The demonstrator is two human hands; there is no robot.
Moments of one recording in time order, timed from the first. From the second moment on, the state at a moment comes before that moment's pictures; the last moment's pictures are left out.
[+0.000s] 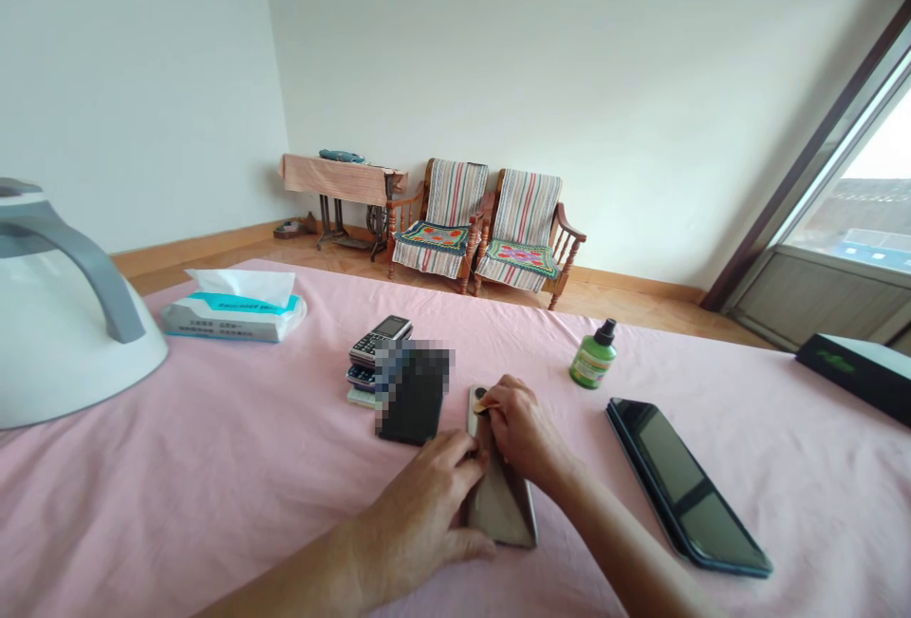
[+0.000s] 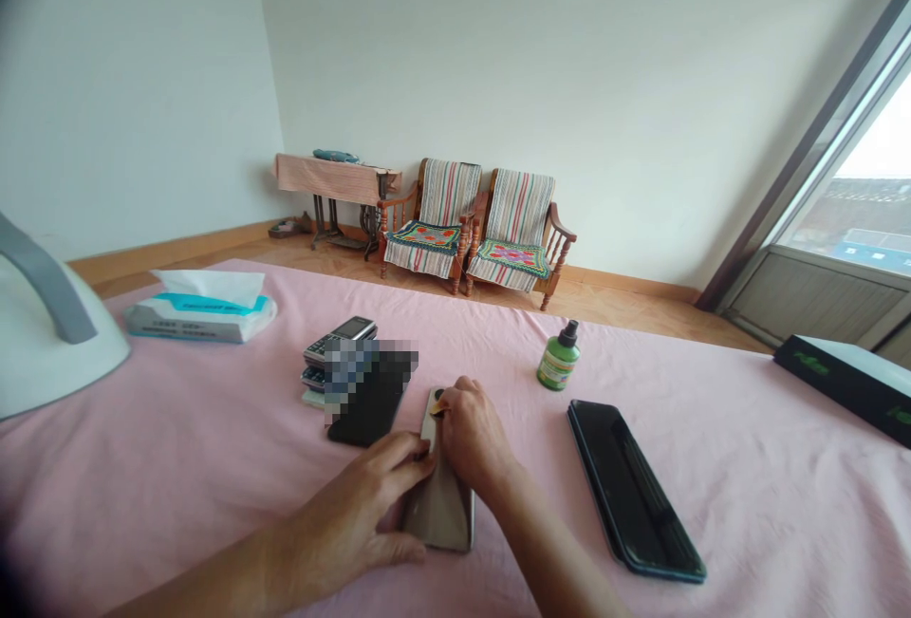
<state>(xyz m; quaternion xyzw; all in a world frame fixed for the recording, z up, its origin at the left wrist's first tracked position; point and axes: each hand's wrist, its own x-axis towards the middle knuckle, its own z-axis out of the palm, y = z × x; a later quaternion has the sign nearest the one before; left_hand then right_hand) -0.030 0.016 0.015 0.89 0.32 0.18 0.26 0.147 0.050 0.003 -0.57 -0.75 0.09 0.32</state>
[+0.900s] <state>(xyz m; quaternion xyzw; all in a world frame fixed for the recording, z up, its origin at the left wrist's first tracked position) -0.031 0.017 0.013 0.89 0.32 0.18 0.26 0.162 0.047 -0.009 -0.56 -0.76 0.08 0.33</state>
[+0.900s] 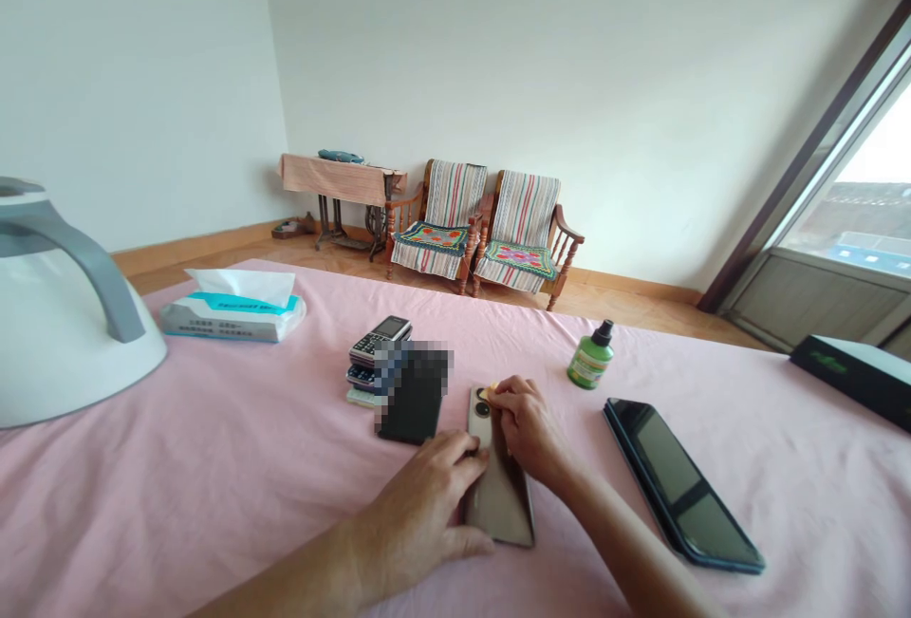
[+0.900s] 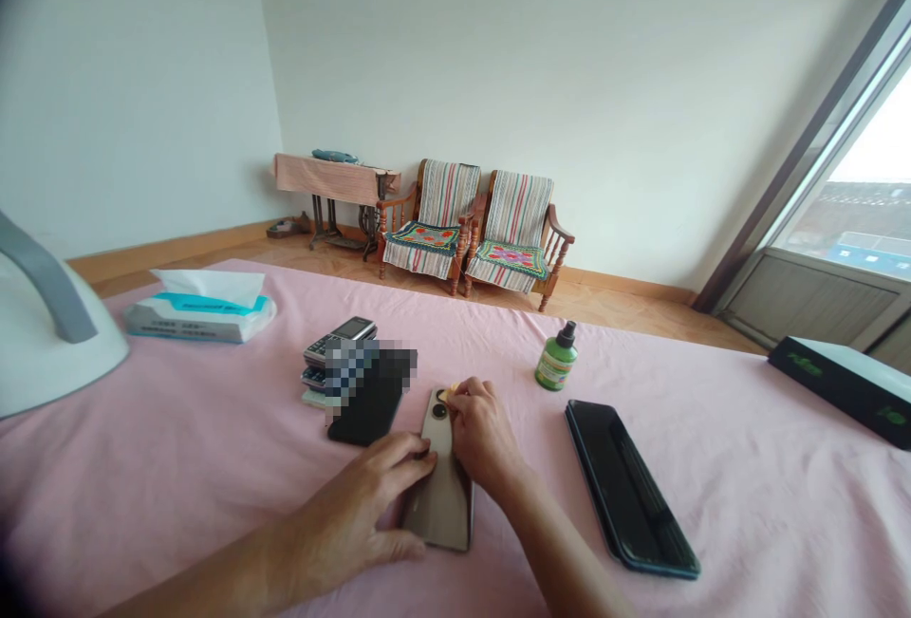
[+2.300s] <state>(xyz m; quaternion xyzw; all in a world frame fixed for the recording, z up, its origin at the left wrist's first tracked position) -0.029 0.011 0.023 0.90 0.33 0.16 0.23 0.163 0.049 -0.005 -0.57 -0.75 0.09 0.32</state>
